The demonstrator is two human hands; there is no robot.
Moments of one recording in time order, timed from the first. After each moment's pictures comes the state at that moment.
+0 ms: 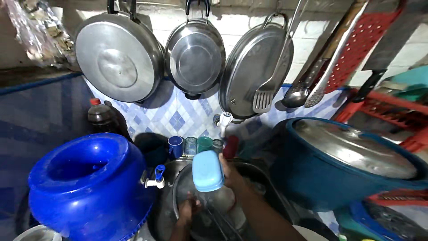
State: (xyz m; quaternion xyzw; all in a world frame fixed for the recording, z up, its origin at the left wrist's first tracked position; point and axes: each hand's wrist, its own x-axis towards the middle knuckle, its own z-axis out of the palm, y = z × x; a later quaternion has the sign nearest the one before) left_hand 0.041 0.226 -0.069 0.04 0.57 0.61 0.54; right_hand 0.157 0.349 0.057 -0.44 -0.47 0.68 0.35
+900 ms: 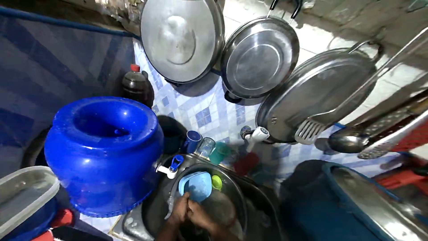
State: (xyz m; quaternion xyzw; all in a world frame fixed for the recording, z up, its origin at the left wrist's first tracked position) left_hand 0.039 0.229 -0.077 0.00 0.52 0.68 0.51; right_hand 0.124 0.289 -0.041 -0.26 -0.89 0.37 -0.10
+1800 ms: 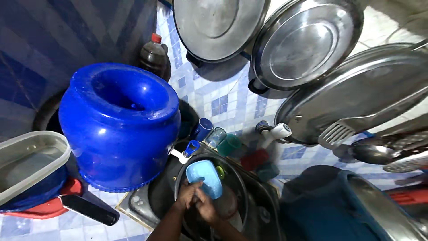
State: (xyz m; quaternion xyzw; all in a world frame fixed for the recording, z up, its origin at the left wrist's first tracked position) left_hand 0.036 0.231 -0.086 0.02 0.47 0.71 0.53; right_hand 0.142 0.272 -0.049 -0.30 -0.83 0.47 0.02
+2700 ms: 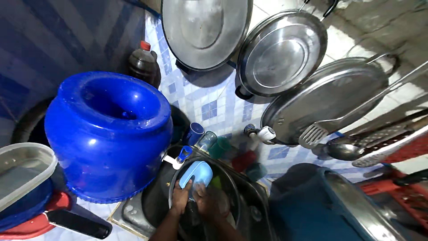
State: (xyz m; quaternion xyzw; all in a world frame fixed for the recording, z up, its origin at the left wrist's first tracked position) left_hand 0.036 0.233 -0.080 0.04 0.57 0.69 0.44; right_hand 0.146 0.303 -0.057 -0.28 -0.95 0.05 -0.13
